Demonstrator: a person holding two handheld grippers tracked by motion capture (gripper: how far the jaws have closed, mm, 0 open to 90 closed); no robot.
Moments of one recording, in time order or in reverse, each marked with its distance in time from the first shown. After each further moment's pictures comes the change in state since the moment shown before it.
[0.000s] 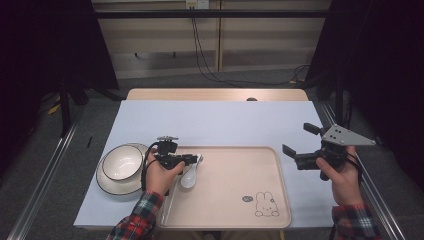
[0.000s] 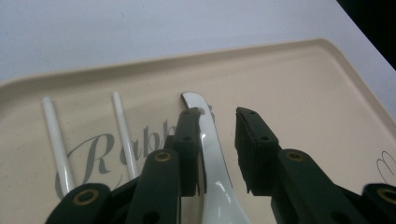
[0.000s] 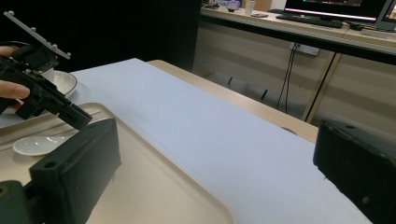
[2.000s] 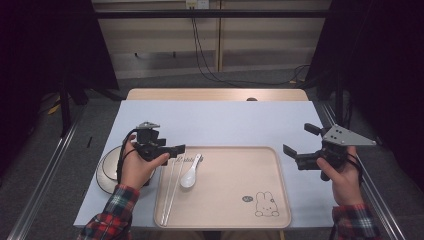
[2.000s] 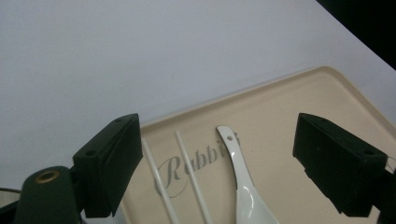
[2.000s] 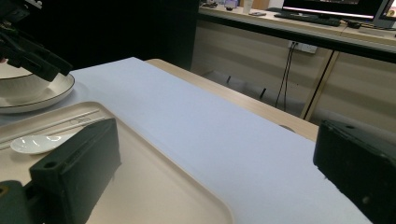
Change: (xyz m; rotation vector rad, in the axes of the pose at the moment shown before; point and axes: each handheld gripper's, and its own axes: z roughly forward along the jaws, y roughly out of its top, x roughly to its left) left arm 0.005 0.031 -0.066 -0.078 0.095 0.114; right arm -0.001 -0.002 -0.001 0.003 -0.004 0.006
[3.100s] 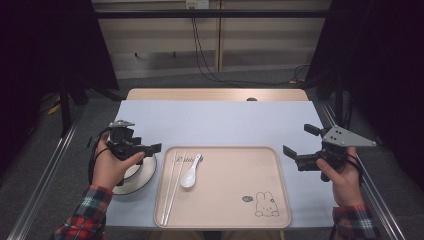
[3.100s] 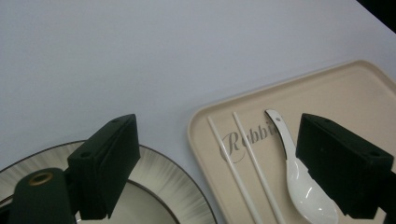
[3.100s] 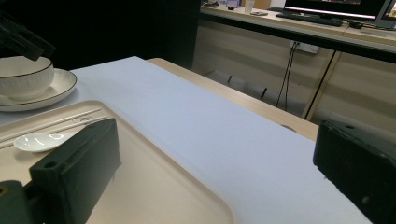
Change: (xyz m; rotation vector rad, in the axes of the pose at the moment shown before) left arm 0.039 -0.001 -0.047 0.020 0.092 0.004; right arm 0.002 0.000 -0.001 0.001 0.006 -0.008
